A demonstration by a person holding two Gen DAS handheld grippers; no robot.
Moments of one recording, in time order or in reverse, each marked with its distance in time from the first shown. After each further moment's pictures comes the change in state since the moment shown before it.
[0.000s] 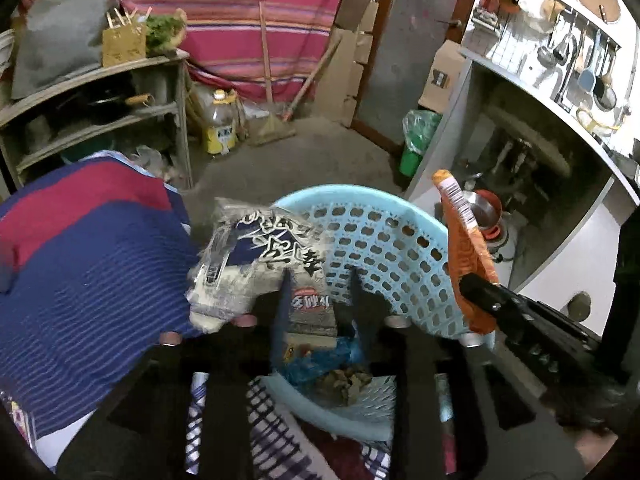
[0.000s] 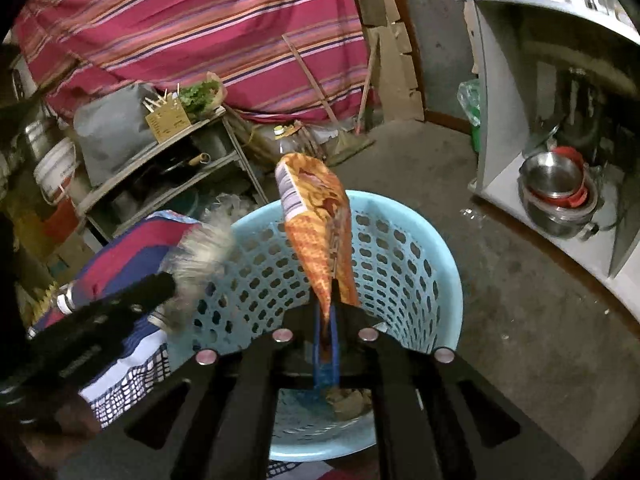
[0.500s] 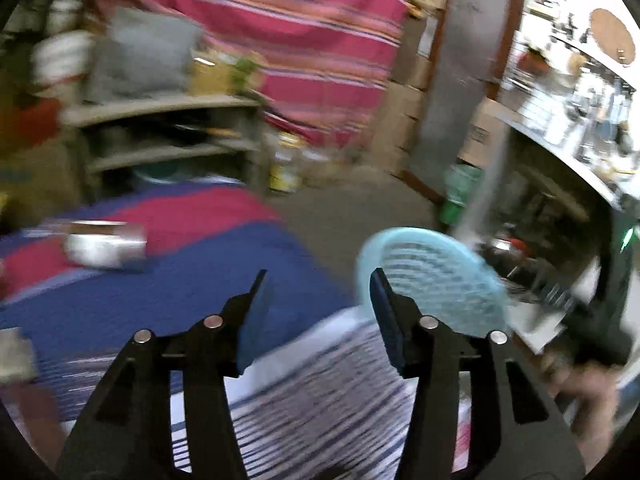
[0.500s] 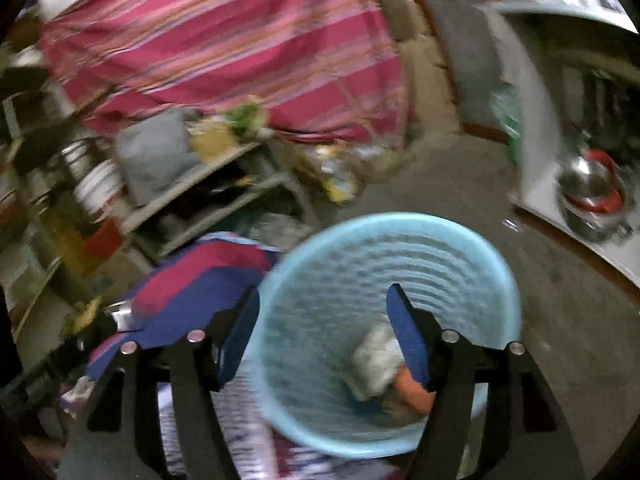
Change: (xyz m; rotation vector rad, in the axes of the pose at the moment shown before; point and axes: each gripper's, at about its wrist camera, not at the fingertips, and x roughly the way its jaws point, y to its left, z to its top) left arm -0.166 0.086 -0.042 -0.094 -0.194 0.216; right arm -0.036 0.075 -0.002 -0.078 -0.096 0.184
